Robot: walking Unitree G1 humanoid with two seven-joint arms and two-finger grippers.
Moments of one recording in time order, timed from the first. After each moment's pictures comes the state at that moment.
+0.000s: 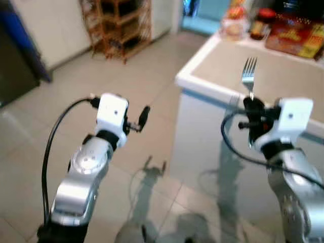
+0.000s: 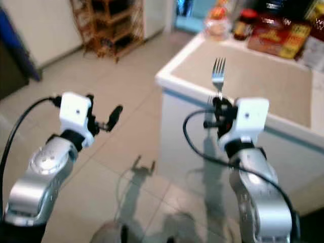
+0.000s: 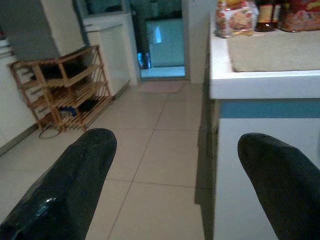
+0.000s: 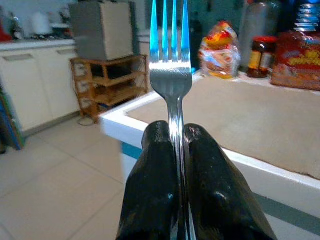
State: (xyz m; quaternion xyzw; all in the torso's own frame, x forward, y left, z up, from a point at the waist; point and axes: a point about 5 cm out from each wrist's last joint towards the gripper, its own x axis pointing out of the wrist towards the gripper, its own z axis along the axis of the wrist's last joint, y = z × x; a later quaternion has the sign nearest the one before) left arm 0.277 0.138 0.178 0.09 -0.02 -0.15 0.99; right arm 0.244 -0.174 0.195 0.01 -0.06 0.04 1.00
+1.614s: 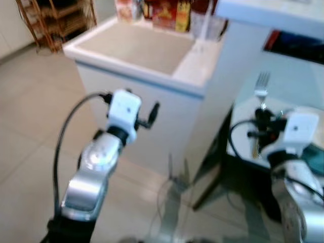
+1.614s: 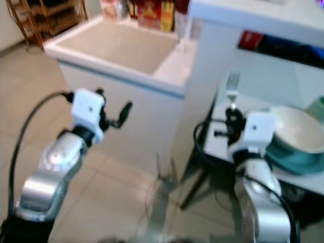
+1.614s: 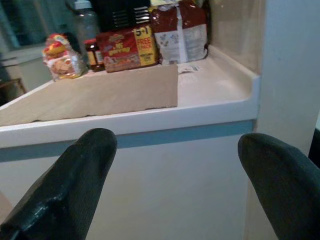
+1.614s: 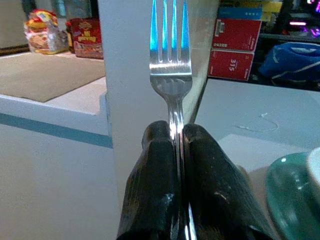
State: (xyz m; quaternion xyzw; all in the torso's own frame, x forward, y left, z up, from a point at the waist) left arm 0.283 0.117 0.185 0.10 -0.05 -0.17 0.98; right arm 0.242 -0.196 0.170 0.00 -0.04 -0.02 1.00
